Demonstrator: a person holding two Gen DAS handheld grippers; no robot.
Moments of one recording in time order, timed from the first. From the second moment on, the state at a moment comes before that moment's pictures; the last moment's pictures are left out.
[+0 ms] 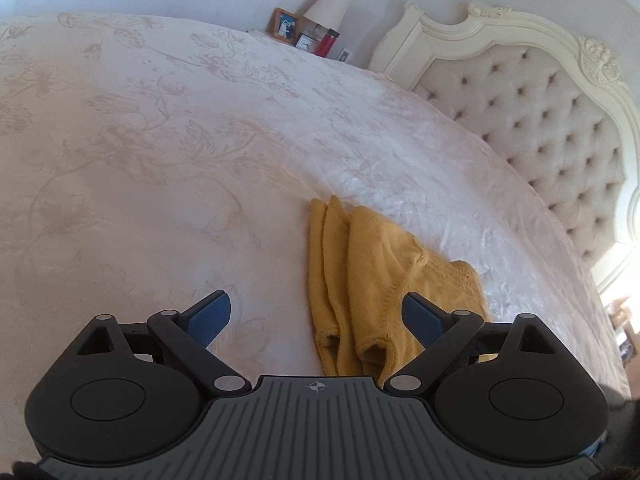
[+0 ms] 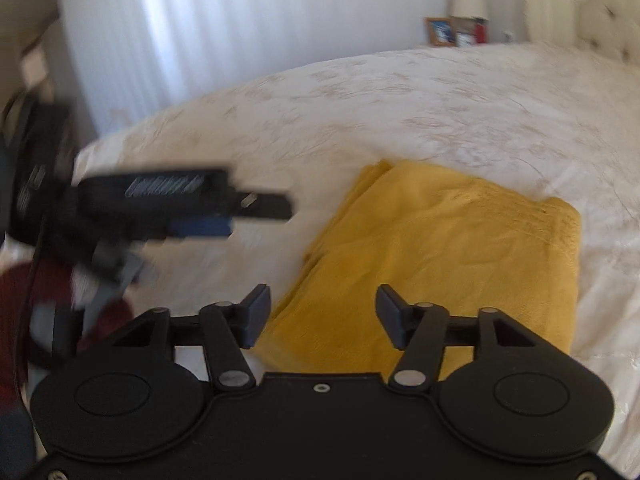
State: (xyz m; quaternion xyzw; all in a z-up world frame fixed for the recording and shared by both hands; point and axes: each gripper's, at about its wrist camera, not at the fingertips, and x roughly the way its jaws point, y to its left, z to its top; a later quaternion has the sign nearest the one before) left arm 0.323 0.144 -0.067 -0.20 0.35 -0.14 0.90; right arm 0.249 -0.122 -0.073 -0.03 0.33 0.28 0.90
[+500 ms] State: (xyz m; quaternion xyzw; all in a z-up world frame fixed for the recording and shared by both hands) left arm 0.323 0.124 -0.075 -0.22 0.37 -0.22 0.88; right arm 0.233 -0.126 -0.078 -0.11 0.29 0.25 0.92
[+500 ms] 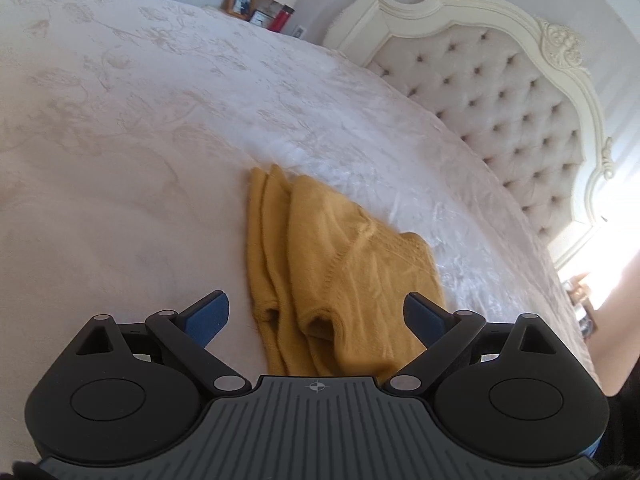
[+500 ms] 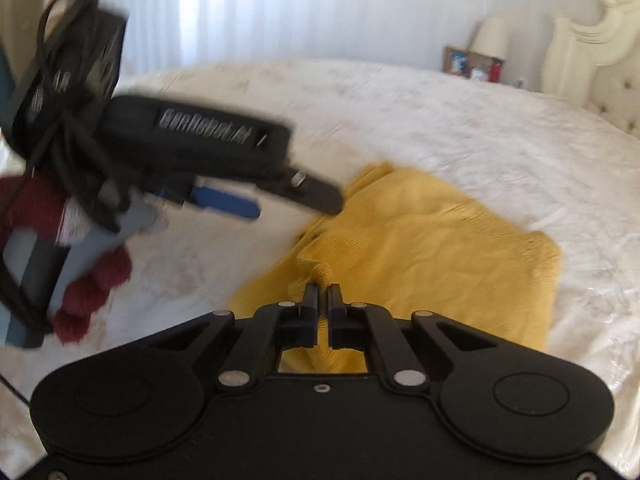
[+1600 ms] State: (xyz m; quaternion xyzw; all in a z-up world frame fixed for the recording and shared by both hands) left arm 0.445 0.073 -0.103 -0.31 0.45 -0.23 0.80; right arm 0.207 -0.164 -0.079 -0.04 0.25 0.25 0.93
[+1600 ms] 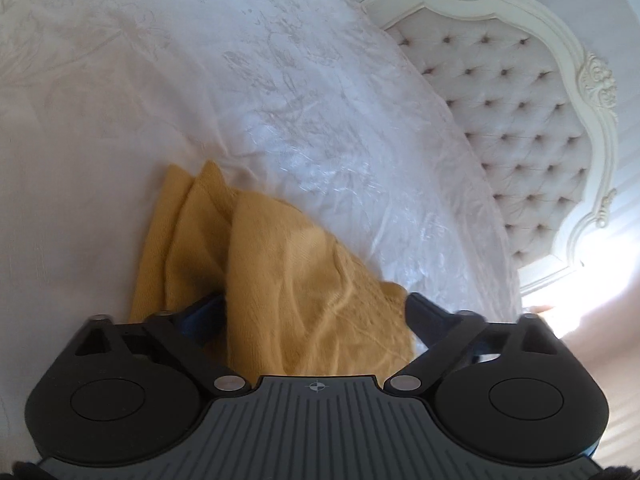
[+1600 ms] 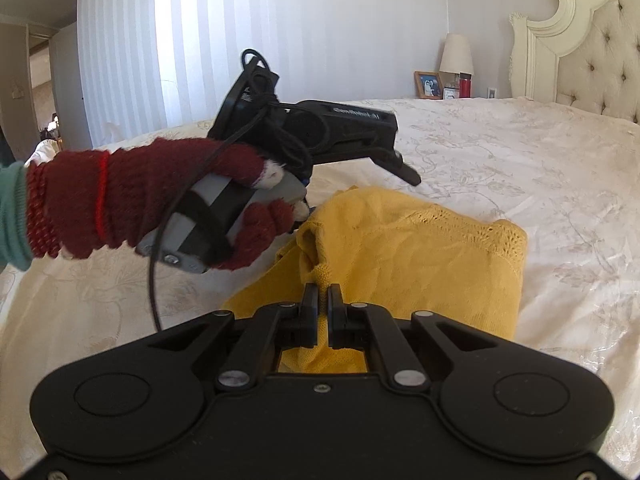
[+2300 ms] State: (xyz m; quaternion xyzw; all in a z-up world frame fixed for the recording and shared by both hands) left arm 0.442 0.097 -0.088 -0.14 0.44 -0.20 0.86; right arm 0.208 -0.137 -0.090 0.00 0.27 0.33 0.91
